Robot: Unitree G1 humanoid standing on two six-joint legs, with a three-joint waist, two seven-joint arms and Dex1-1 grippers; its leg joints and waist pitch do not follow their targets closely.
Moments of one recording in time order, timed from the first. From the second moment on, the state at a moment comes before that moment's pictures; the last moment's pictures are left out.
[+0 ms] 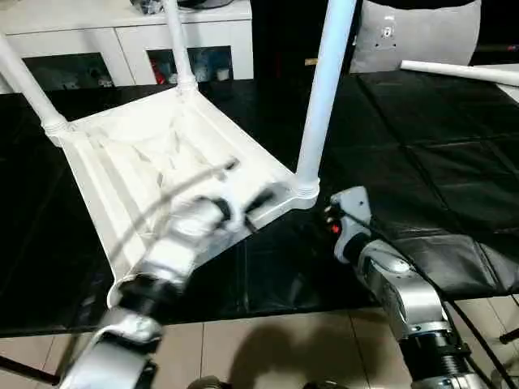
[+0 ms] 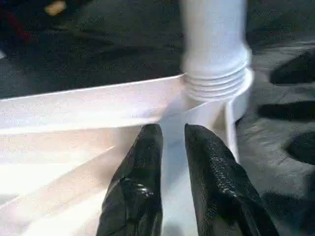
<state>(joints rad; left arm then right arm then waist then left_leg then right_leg) -0.51 0.23 -0.17 0.35 0.08 0.20 -0.57 -0.29 -0.15 0.09 0.24 0.10 0.33 0.49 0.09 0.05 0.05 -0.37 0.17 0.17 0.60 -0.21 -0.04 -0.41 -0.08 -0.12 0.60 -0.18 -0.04</state>
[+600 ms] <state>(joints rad) -0.41 0.56 -0.02 0.17 0.25 0.55 -0.43 -0.45 -0.10 0.19 0.46 0.05 0.33 0.55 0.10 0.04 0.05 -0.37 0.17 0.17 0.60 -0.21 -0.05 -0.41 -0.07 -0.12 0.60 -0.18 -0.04</state>
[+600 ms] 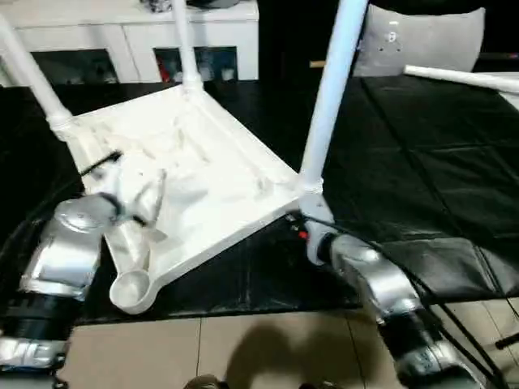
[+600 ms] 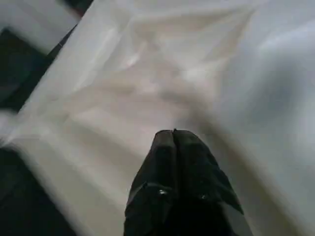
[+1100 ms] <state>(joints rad) -0.26 0.69 -0.14 0.08 0.26 0.68 -0.65 -0.56 -0.04 0.18 0.67 0.04 0.26 0.49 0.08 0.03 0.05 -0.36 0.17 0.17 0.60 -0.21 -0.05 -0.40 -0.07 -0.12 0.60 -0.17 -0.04</state>
